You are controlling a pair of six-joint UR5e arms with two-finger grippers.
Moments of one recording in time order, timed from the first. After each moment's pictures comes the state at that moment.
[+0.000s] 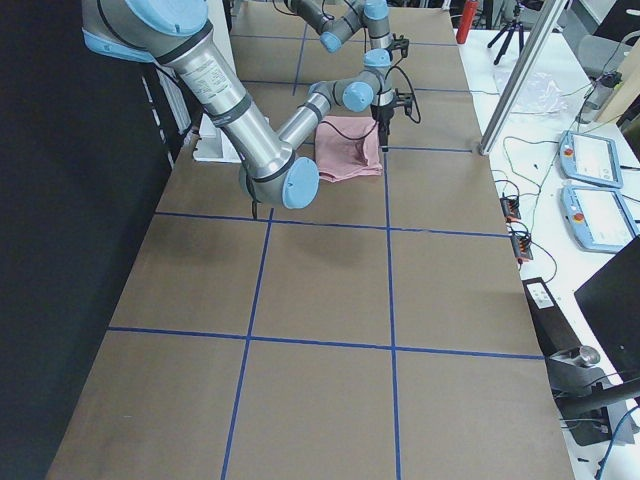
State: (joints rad) left arm -0.78 -2.21 -1.61 -1.76 -1.88 -0.89; right arm 0.70 -0.78 1.50 -1.56 1.82 1.15
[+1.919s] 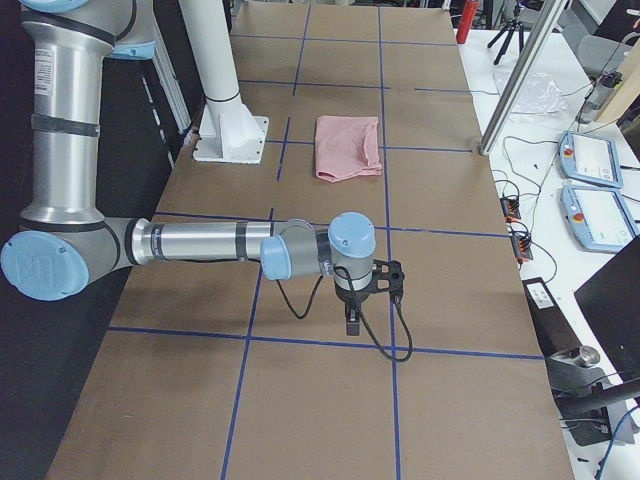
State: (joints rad) left arm -1.64 -1.58 -1.74 -1.46 -2.32 0.09; right arm 1.56 -1.74 1.75 -1.51 2.32 0.10
